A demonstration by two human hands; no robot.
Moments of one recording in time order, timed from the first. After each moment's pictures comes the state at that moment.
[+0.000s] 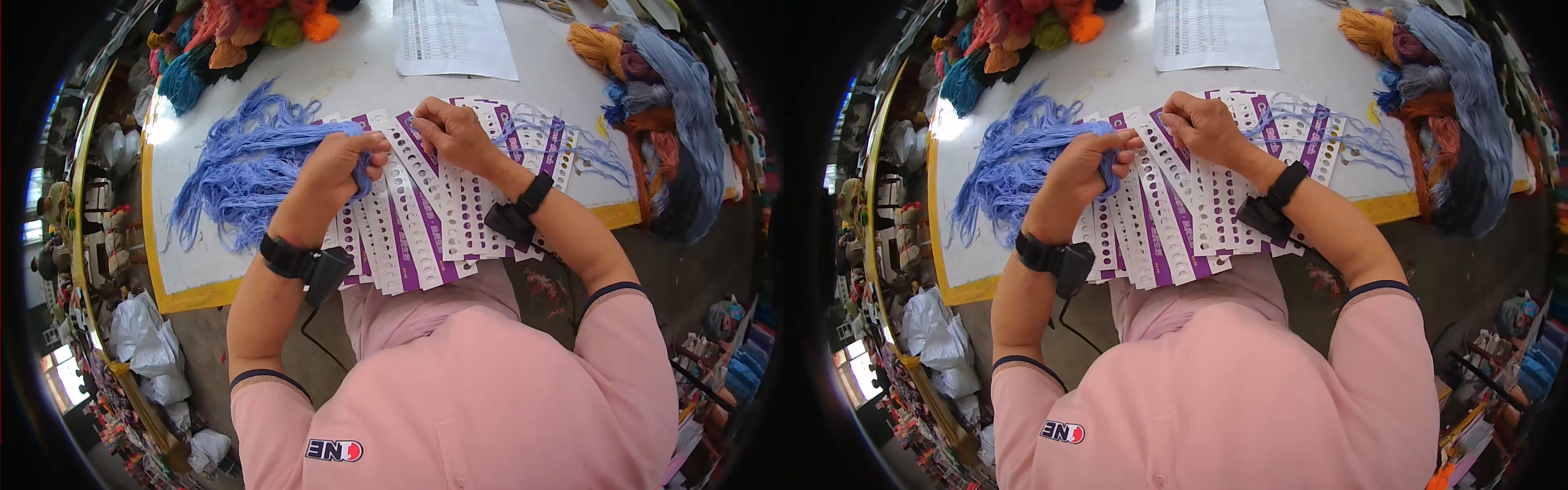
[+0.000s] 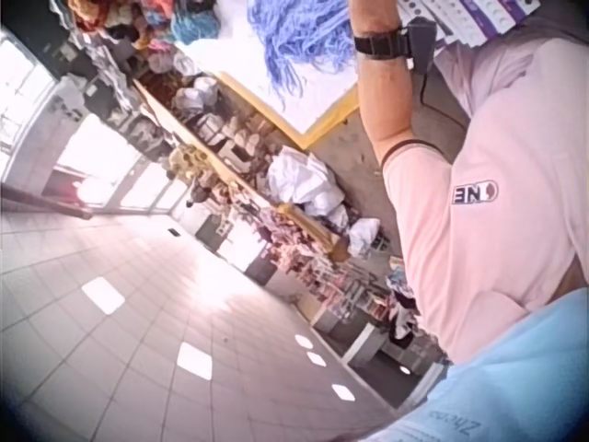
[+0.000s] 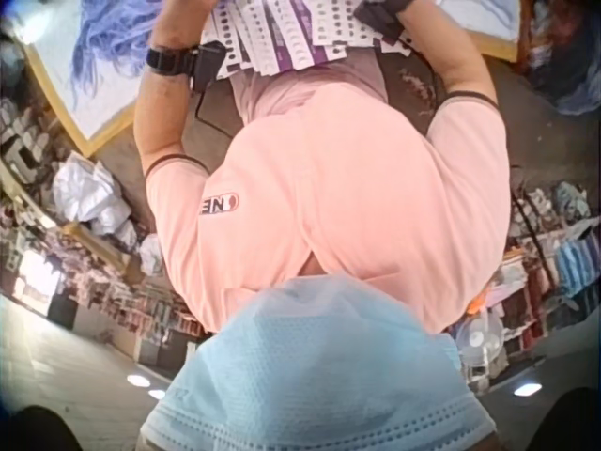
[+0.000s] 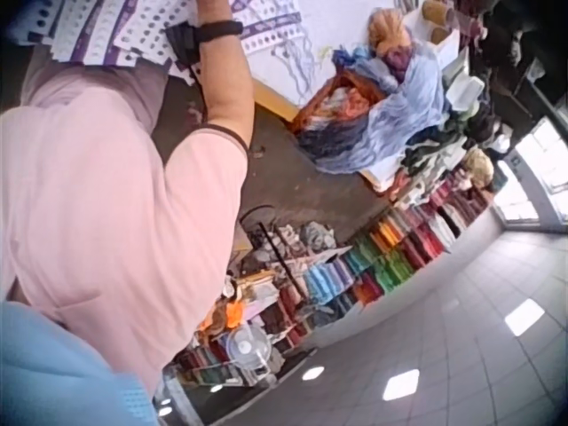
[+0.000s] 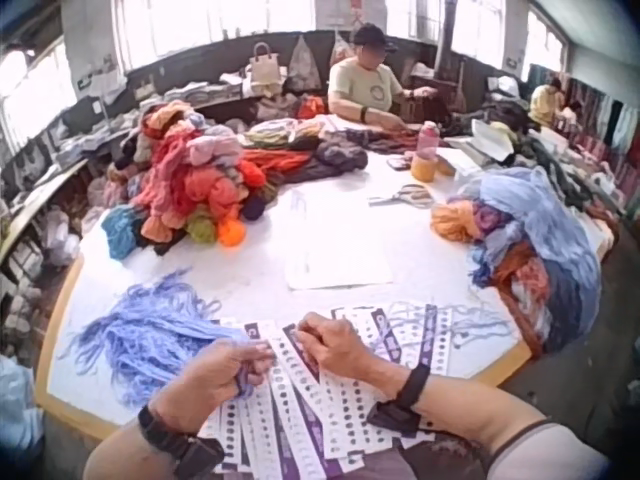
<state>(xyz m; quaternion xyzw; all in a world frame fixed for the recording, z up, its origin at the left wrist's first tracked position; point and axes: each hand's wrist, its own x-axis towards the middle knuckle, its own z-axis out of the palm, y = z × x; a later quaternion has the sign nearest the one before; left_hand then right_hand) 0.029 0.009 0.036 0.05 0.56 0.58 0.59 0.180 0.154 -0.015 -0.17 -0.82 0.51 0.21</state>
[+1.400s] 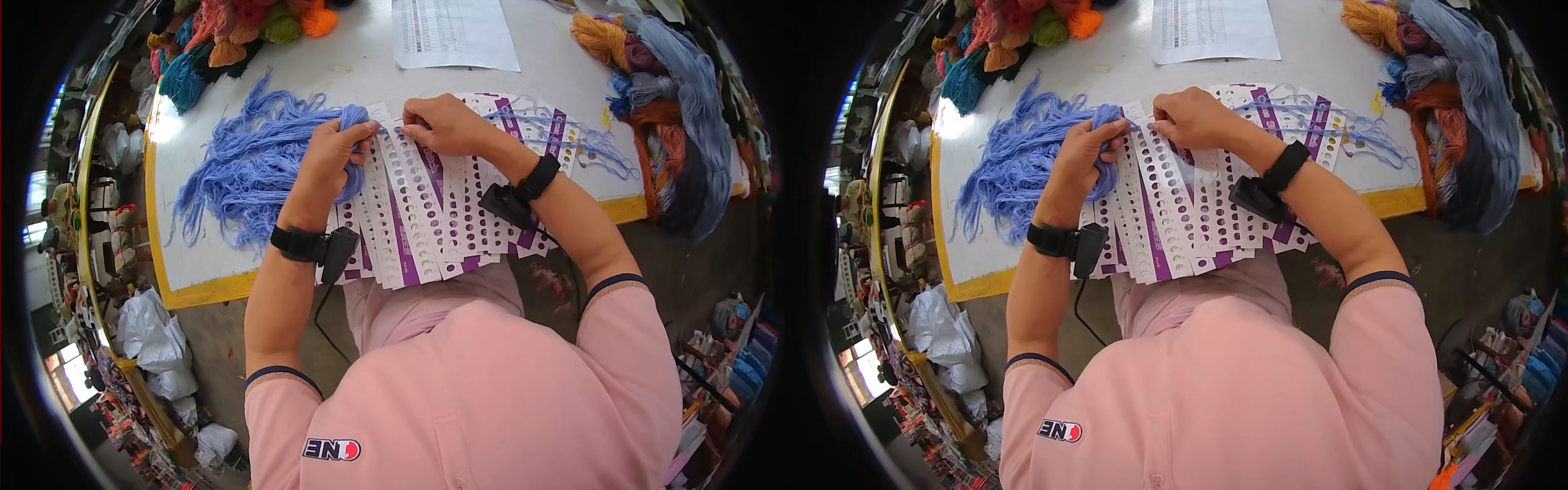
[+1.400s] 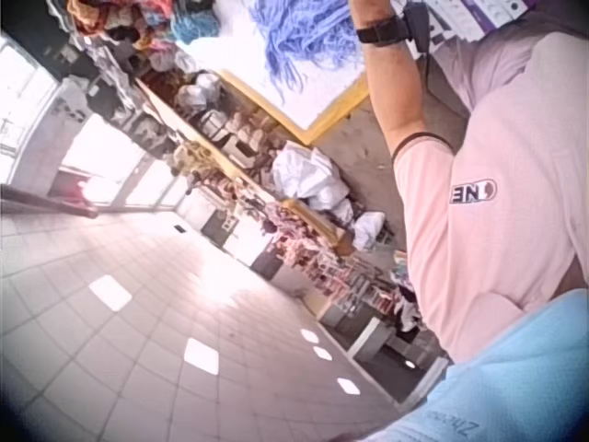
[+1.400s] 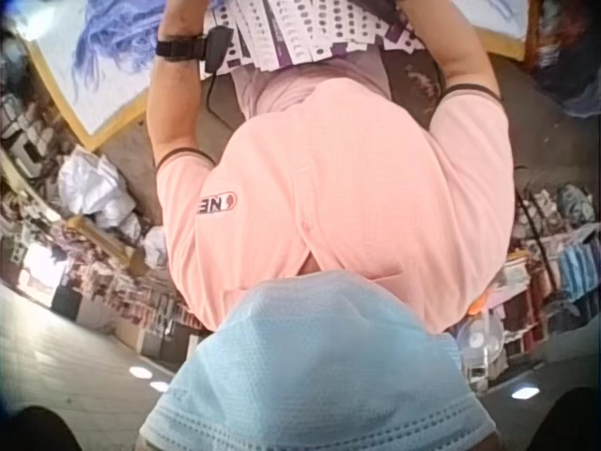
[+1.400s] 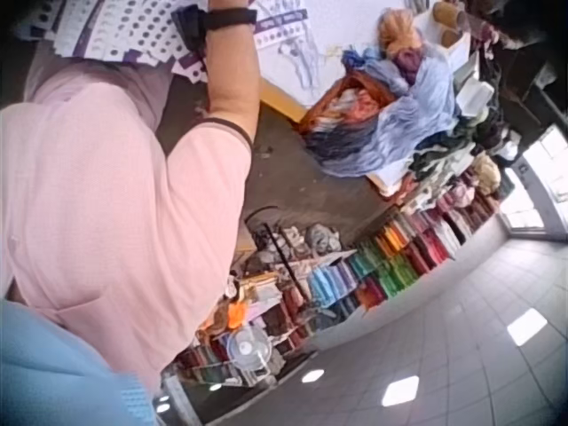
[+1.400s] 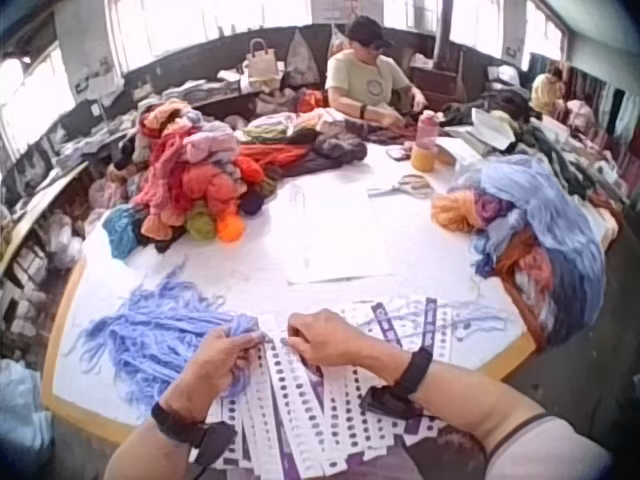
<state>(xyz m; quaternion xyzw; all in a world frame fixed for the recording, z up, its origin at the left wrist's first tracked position) 0.010 0.009 0.007 0.19 0.62 0.57 0.51 0.166 0.165 0.000 -0.11 -0.92 0.37 0.11</state>
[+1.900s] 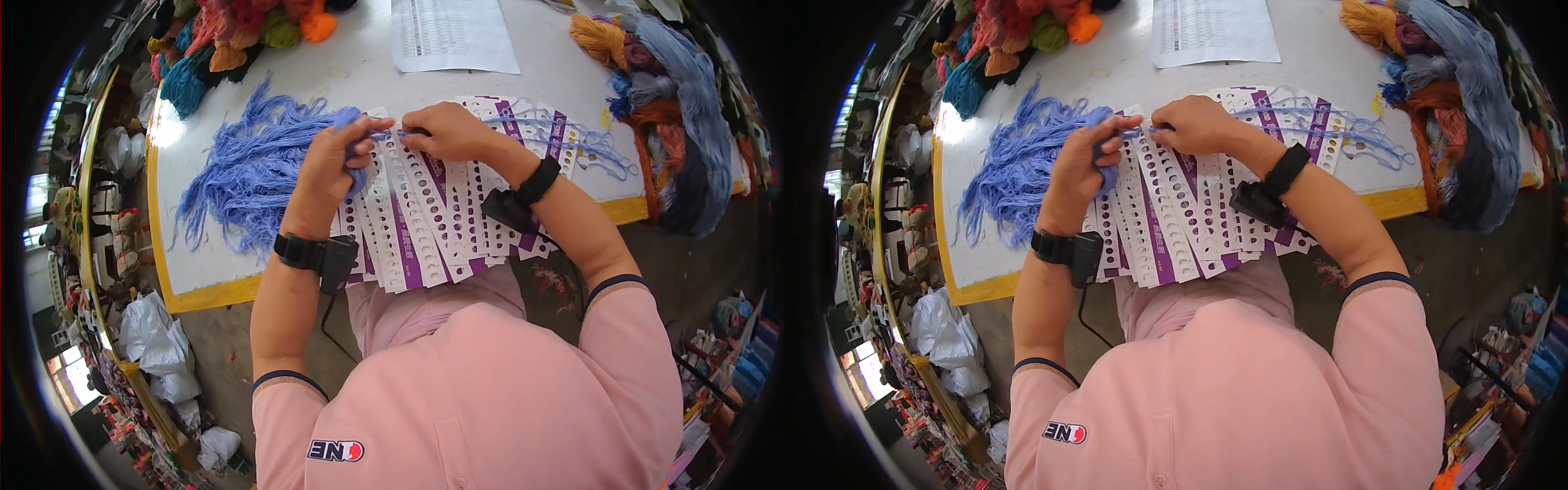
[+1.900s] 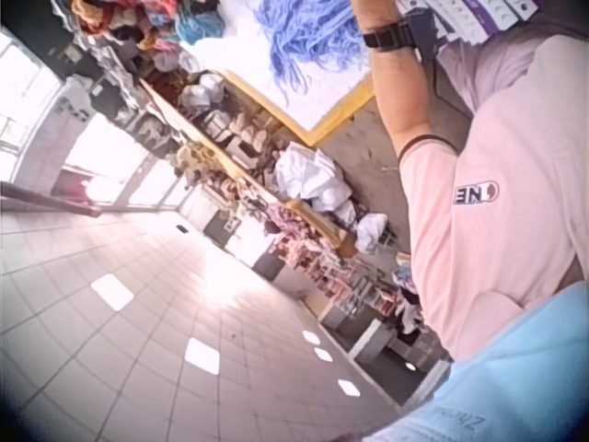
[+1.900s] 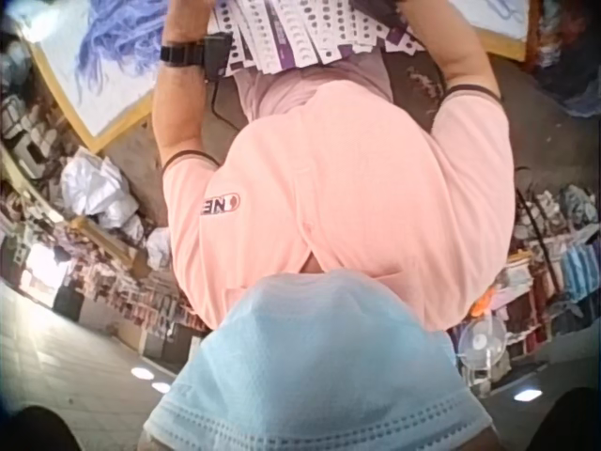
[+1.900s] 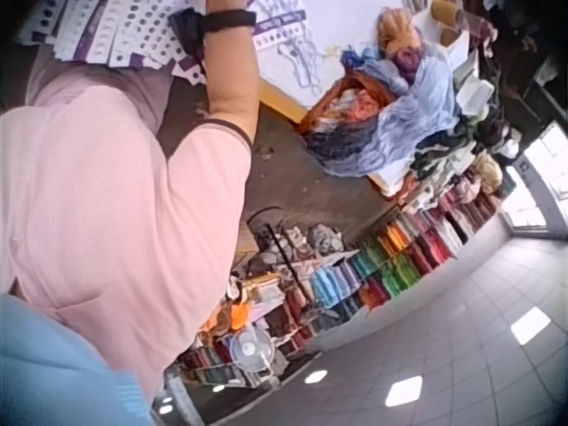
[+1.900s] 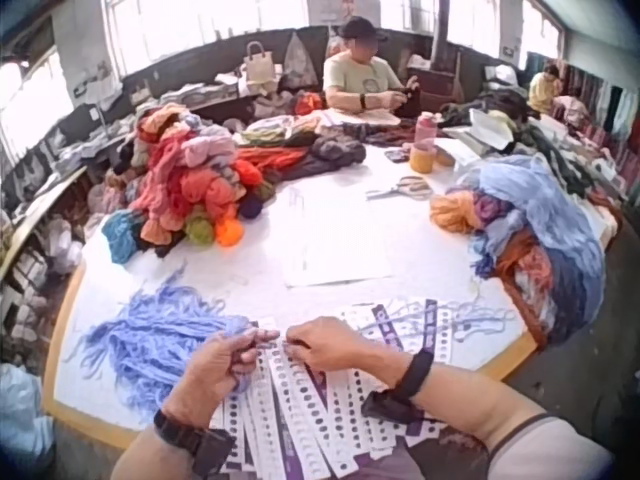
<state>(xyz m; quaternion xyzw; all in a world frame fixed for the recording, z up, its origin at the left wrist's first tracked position) 0.014 0.007 0.019 0.10 0.47 0.66 0.57 0.167 0.163 0.001 -0.09 -0.93 0.35 0.08</state>
